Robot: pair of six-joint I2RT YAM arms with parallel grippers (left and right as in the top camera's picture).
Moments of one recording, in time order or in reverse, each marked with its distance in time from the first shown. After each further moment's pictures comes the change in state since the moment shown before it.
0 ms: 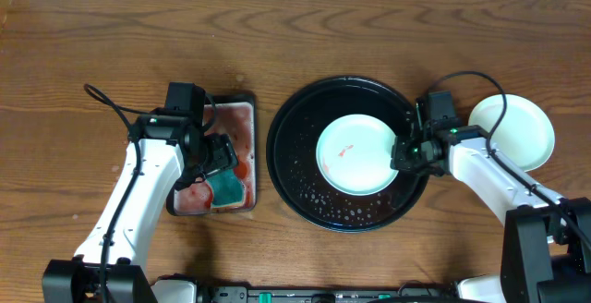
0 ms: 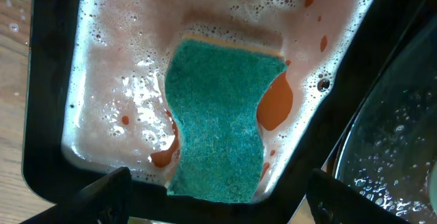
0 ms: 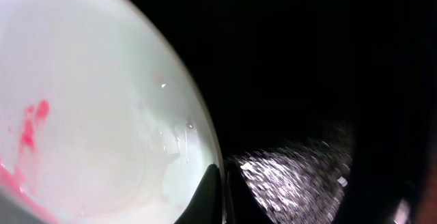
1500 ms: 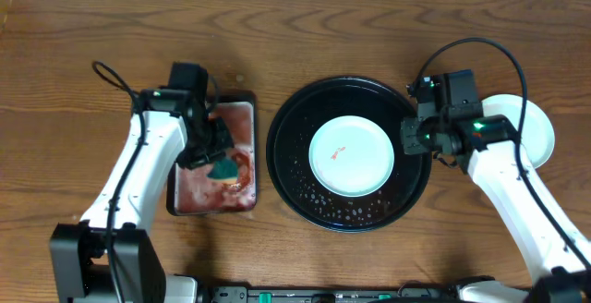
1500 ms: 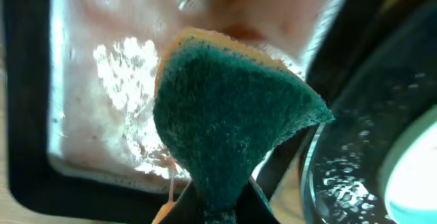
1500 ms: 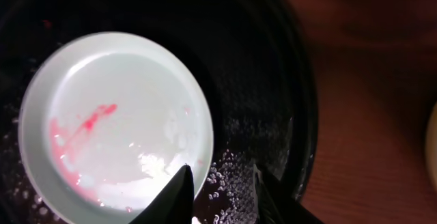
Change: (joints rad) left arm 0.000 0.137 0.167 -0.076 0.047 0.012; right arm 0.010 -0.177 0.173 -0.180 0.086 -0.256
